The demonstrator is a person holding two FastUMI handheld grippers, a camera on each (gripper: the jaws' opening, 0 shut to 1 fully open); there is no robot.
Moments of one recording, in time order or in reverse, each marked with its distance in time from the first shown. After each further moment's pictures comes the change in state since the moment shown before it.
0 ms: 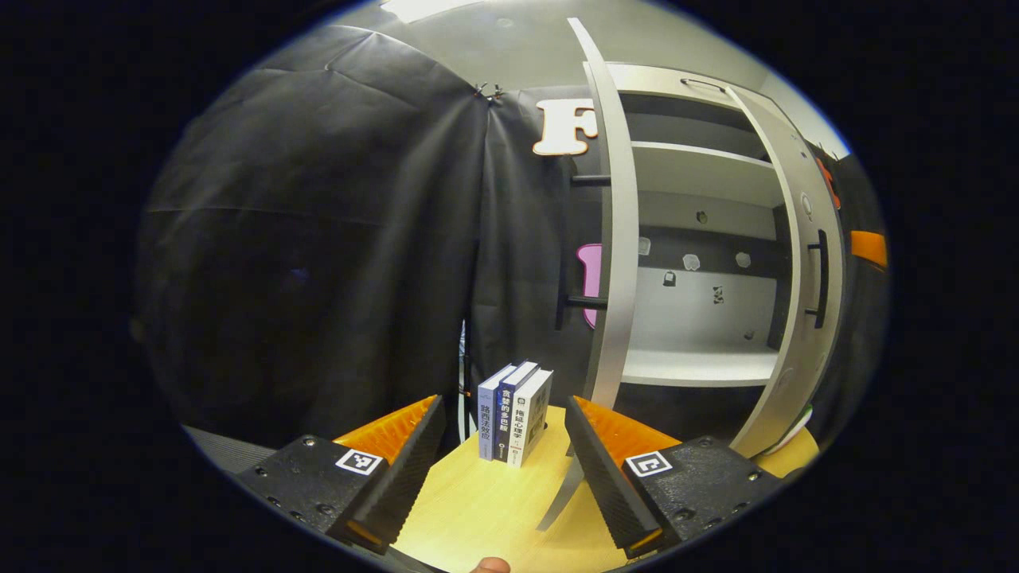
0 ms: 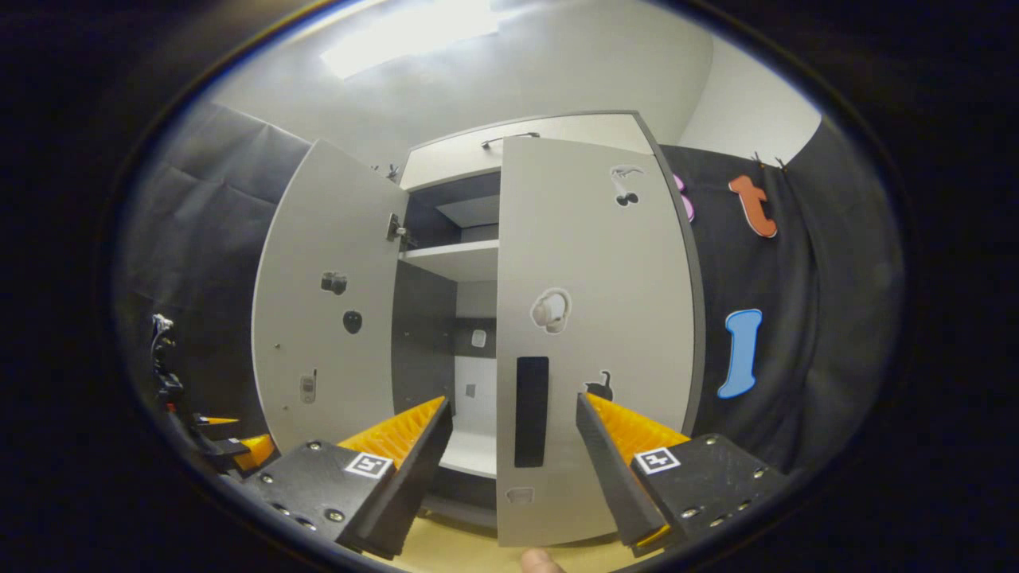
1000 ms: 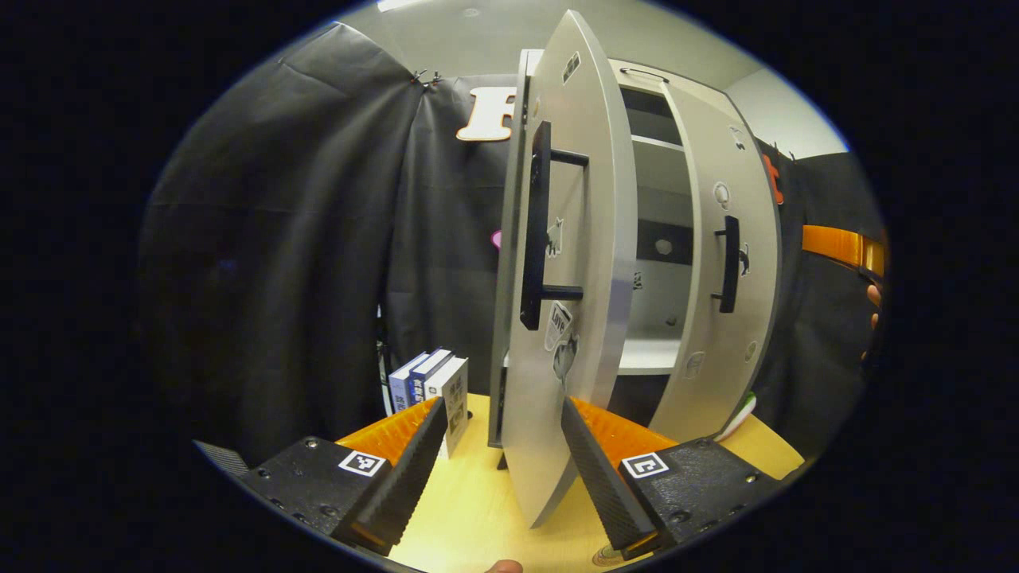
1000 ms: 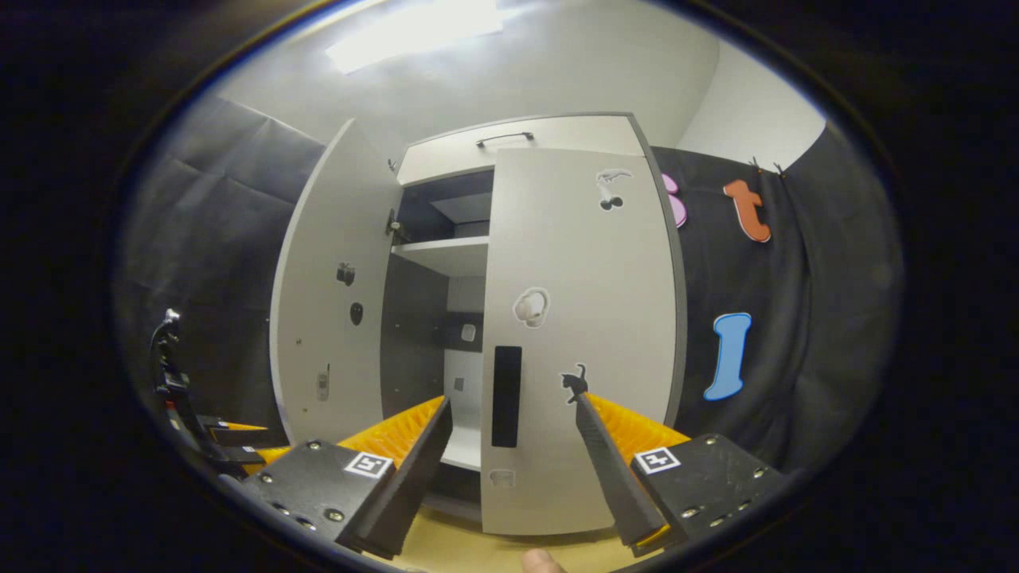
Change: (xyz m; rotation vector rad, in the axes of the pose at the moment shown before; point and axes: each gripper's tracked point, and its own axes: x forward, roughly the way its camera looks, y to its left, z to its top) left arm -0.010 -0.102 -0.009 -0.013 0.043 -0.288; right arm 0.001 -0.002 -0.002 -0.029 0.003 -0.031
